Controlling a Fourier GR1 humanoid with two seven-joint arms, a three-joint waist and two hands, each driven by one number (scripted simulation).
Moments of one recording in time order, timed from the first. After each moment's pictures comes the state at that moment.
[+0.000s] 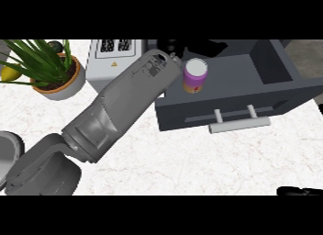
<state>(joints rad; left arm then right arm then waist) -1.43 0.00 -0.63 -0.35 0.52 0.74 -0.04 0.10 -0.05 -0.24 -2.13 -0.08 0.20 0.15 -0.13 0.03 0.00</state>
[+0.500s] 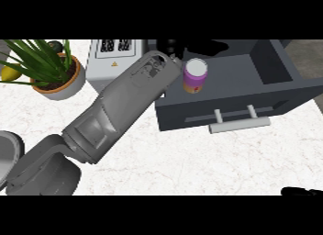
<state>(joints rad) -1.42 0.00 -0.63 -0.37 0.59 0.79 -0.06 0.09 -0.10 -0.25 -2.18 0.00 0.21 0.12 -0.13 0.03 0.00</state>
